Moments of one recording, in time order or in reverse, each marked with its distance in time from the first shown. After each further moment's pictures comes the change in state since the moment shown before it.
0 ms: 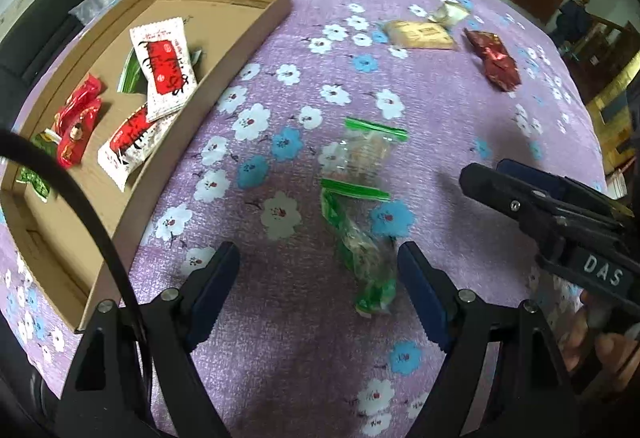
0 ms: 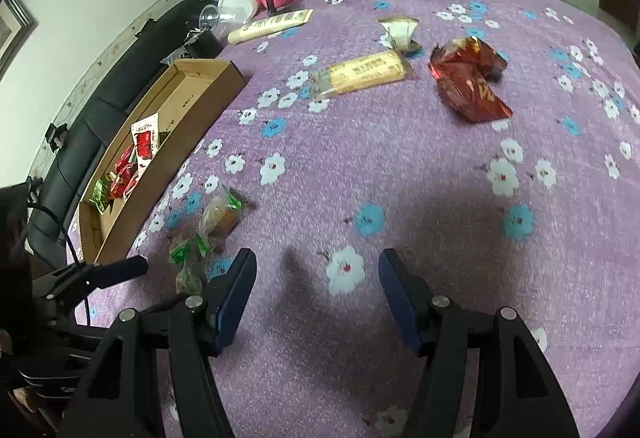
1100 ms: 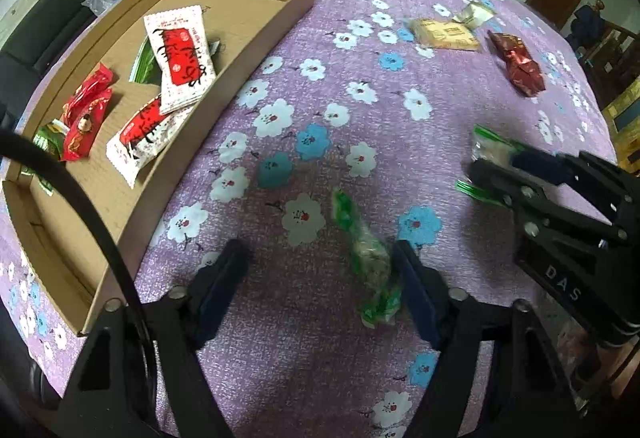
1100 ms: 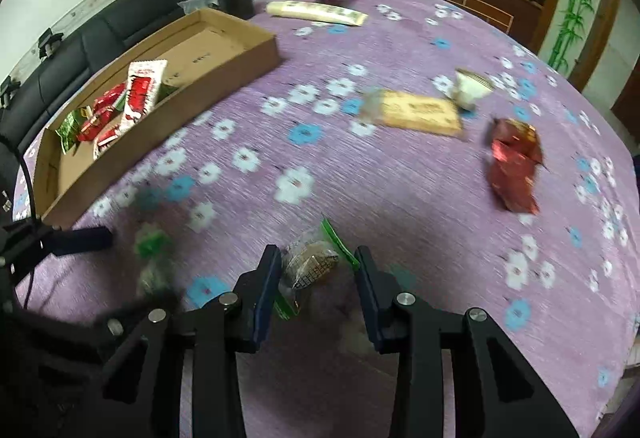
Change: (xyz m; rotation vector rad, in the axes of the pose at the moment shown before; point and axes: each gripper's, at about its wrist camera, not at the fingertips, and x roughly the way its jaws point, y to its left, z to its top) left arm 0.006 0.005 0.000 -0.021 -0.001 0.033; right arm 0.018 0.033 0.006 -0.303 0.012 -0.209
